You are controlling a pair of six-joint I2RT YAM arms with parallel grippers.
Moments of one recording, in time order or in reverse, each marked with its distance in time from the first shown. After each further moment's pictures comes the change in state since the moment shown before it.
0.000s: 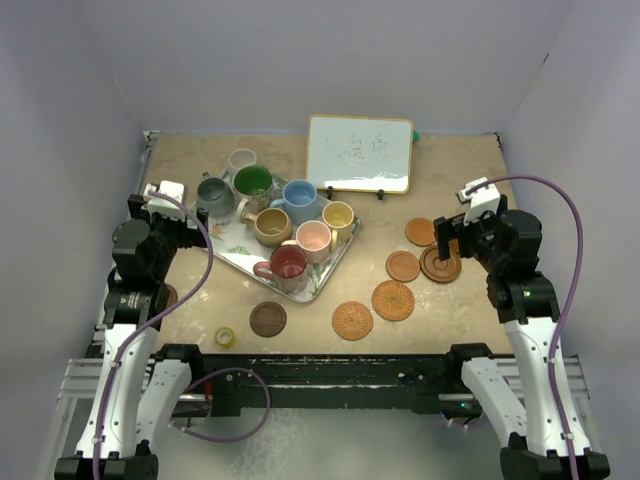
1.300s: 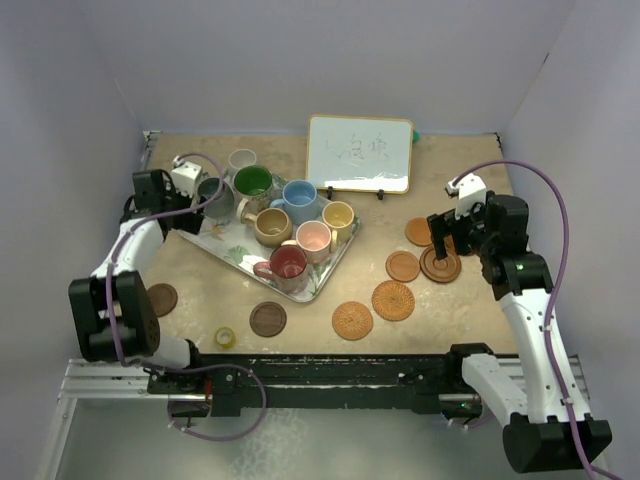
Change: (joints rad) left arm 0.169 0.766 0.189 -0.009 0.076 0.278; right arm 0.000 0.153 0.047 -0.078 0.001 -0.041
